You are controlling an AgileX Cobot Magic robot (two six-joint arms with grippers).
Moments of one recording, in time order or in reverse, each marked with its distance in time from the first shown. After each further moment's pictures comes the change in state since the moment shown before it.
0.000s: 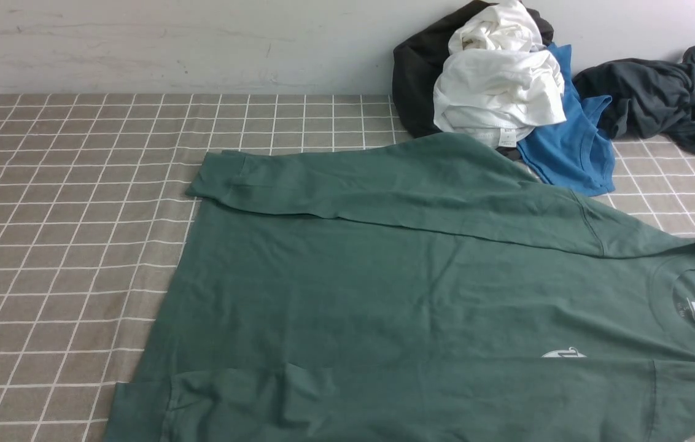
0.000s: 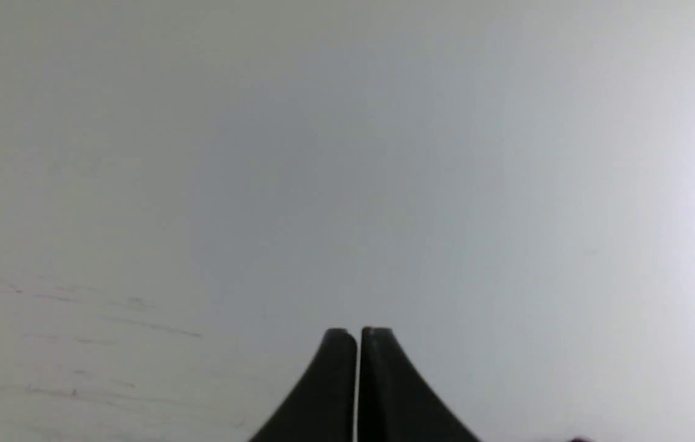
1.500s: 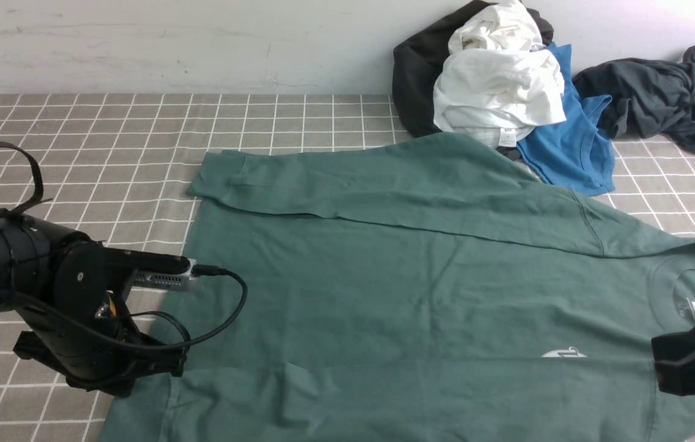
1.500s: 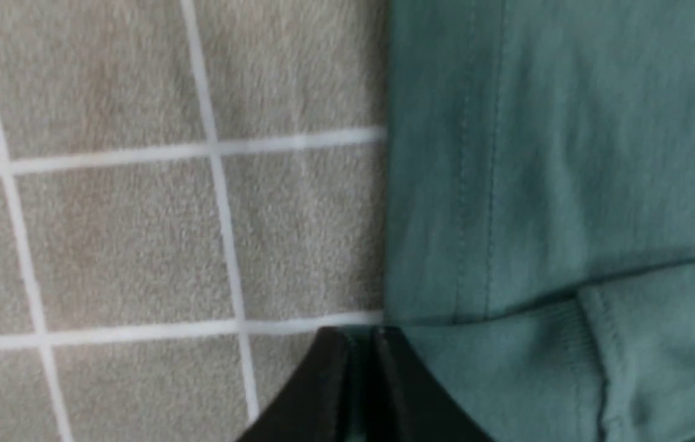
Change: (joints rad) right arm 0.113 0.902 -0.272 0.590 0.803 -0.699; left arm -0.185 1.454 -0.416 0.026 0.678 0.079
